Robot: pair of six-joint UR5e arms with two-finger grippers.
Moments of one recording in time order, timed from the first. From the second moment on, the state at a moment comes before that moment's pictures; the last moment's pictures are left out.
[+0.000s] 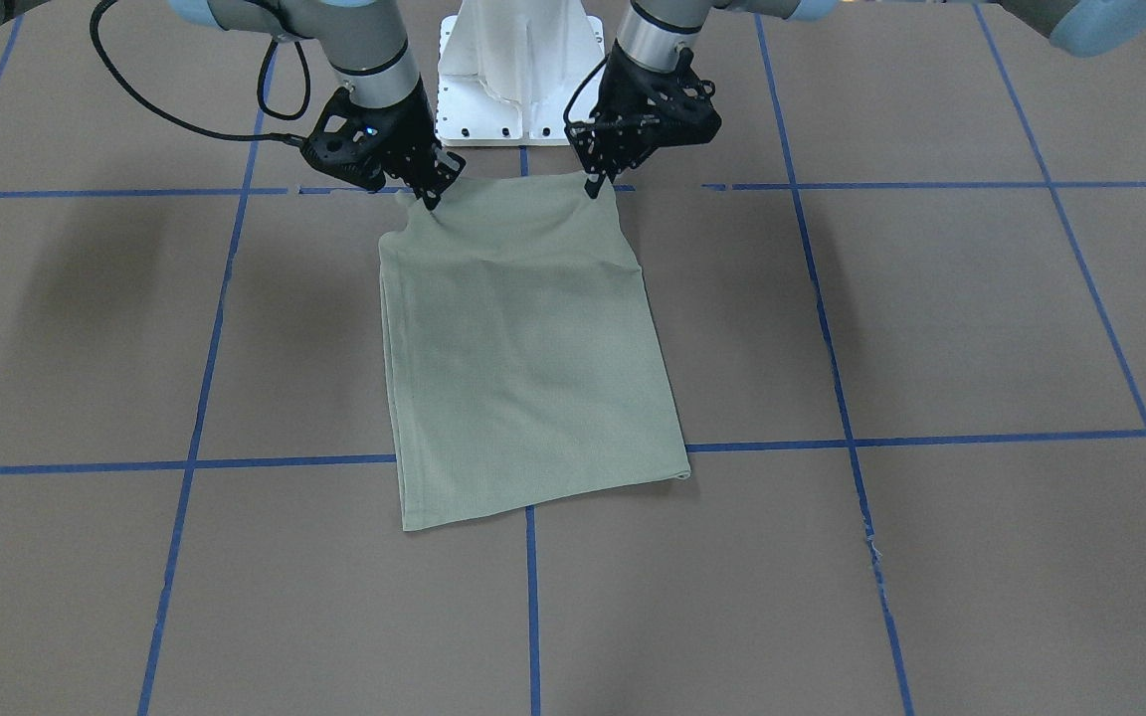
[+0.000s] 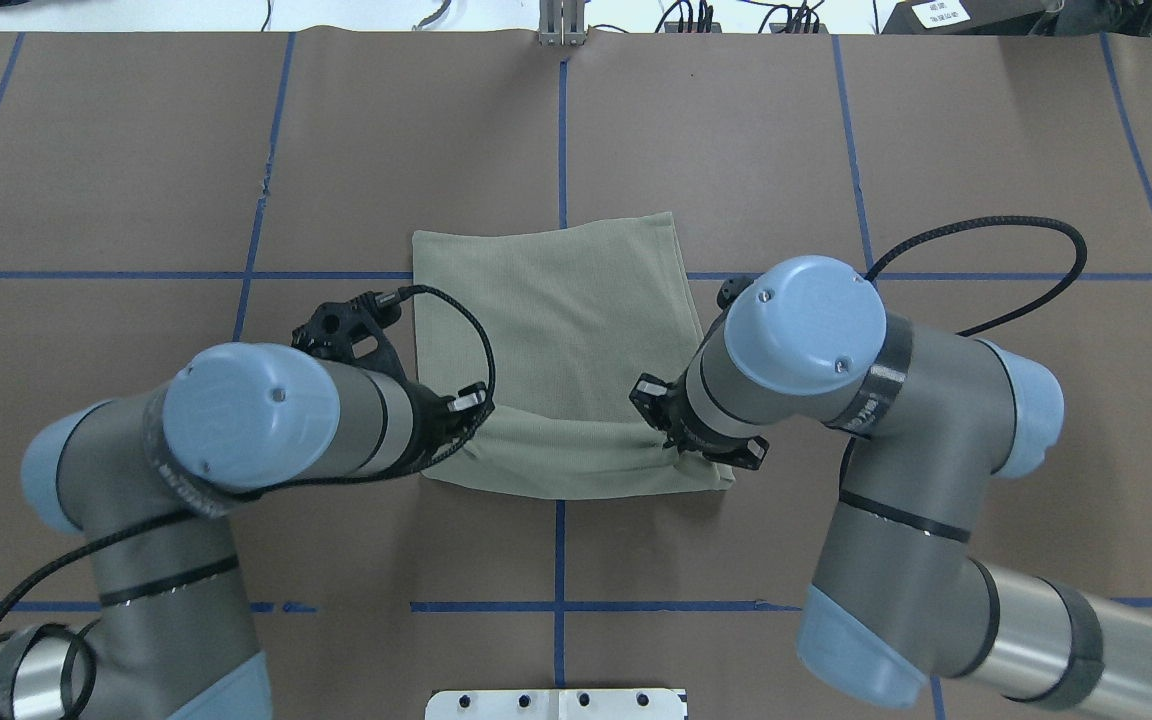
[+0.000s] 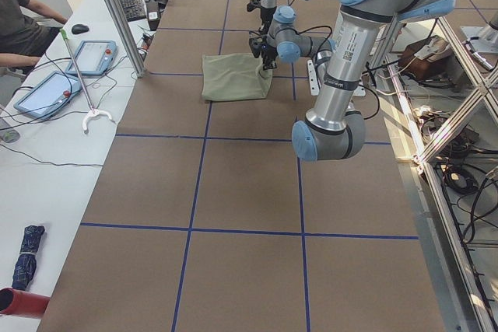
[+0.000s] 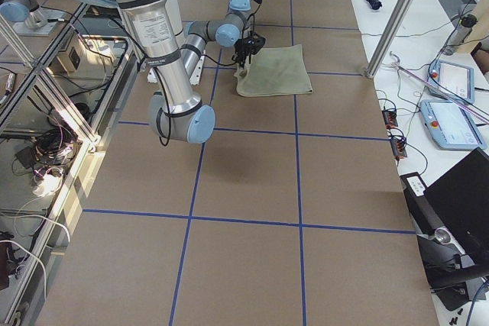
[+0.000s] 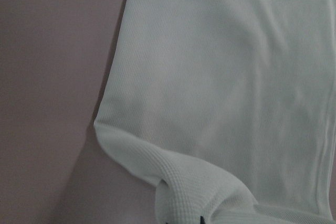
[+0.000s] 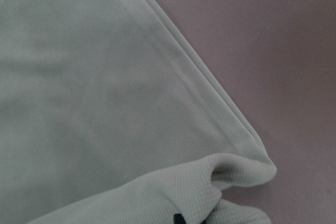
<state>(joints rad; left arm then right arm) -0.43 -2.08 -1.96 -1.70 -1.67 -1.74 0.49 -1.03 1.94 -1.66 1.89 1.78</state>
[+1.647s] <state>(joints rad) -0.82 -2.26 -1.43 -1.93 -1.70 -1.35 0.76 -0.75 1.27 -1.24 1.93 1.69</state>
